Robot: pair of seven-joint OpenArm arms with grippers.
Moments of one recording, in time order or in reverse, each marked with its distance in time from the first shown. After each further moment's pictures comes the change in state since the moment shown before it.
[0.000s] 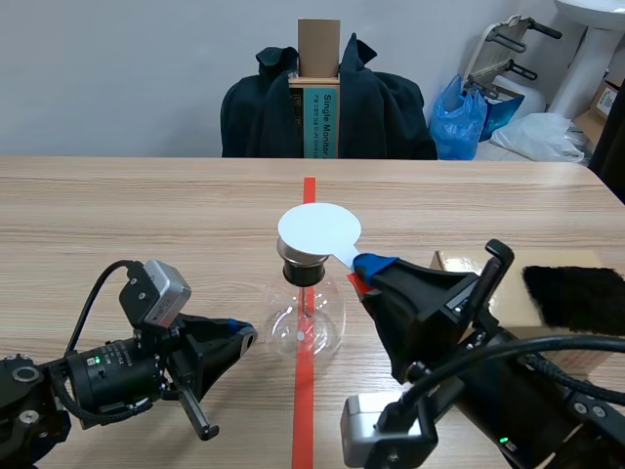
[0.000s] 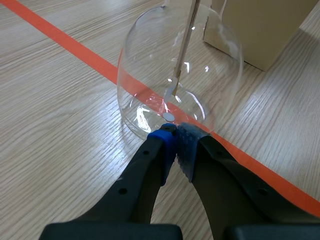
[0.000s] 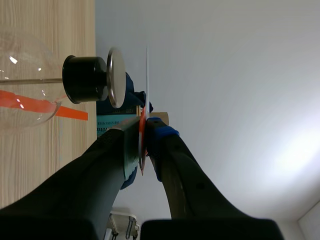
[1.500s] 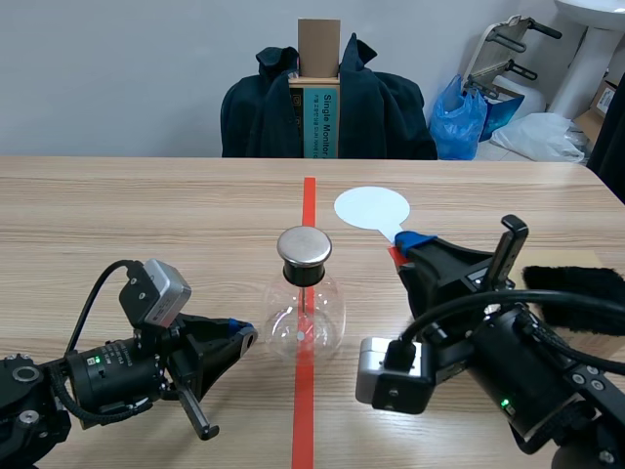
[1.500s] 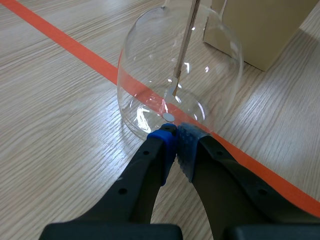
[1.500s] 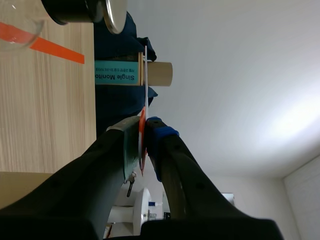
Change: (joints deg) left arm 0.0 0.0 0.0 0.0 0.0 0.0 0.0; right arm 1.7 0.0 0.2 0.0 -3.4 3.1 -16.0
